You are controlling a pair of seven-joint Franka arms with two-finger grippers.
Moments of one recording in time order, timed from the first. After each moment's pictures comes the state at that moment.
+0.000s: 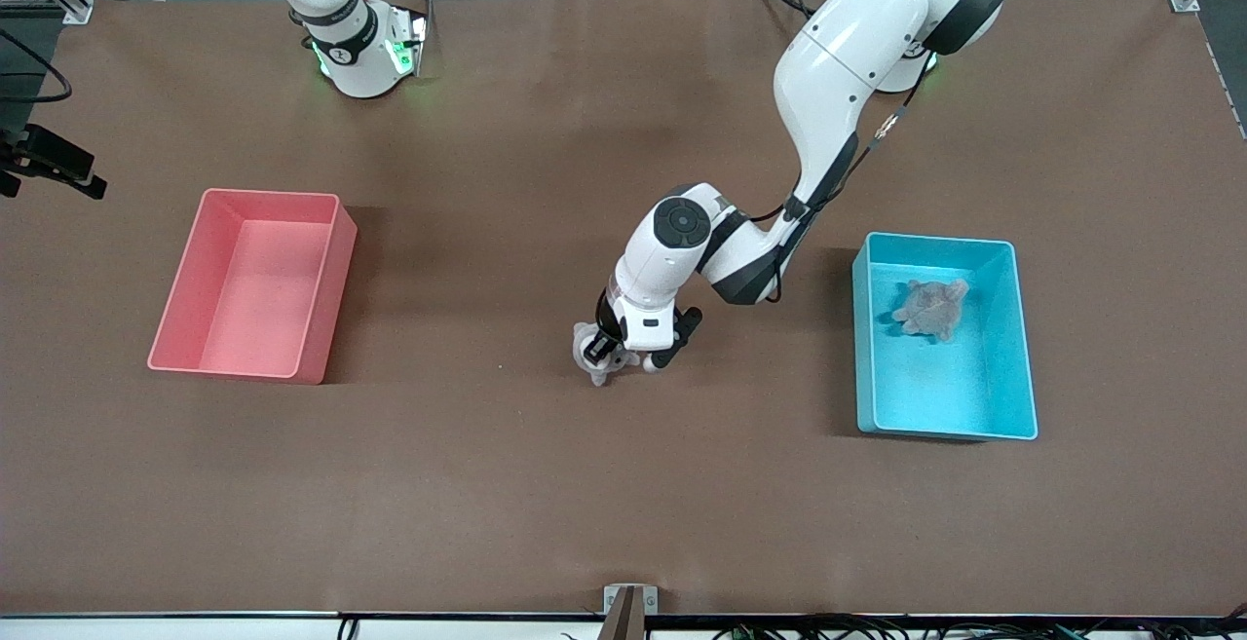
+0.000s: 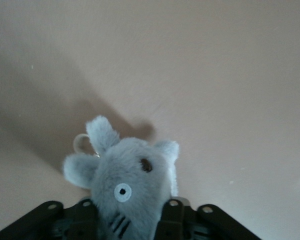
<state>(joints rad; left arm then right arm) -0.55 0.91 -0.24 -1.36 0.13 2.64 -1.69 0.02 -0.04 -0.14 -1.60 -0.01 1.55 -0.09</state>
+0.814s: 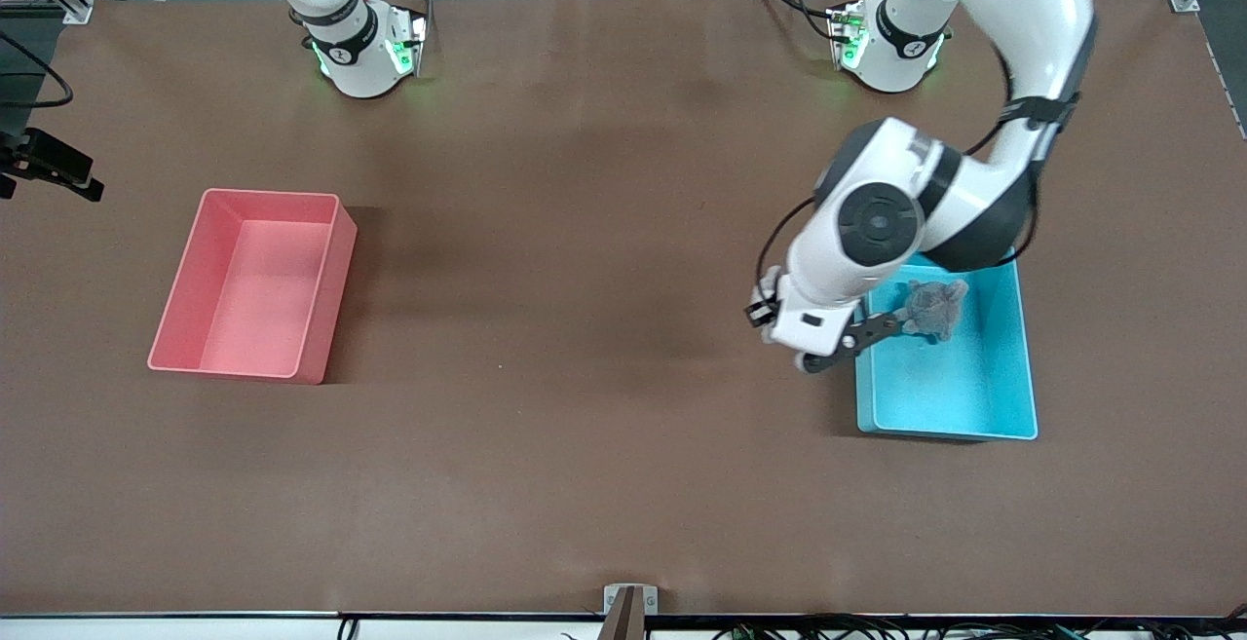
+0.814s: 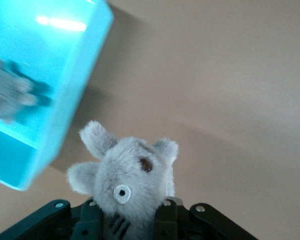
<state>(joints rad) -0.08 0.46 -0.42 -1.55 0.13 1.85 -0.88 0.02 -0.04 -0.15 -1.61 -0.02 1.56 -0.09</state>
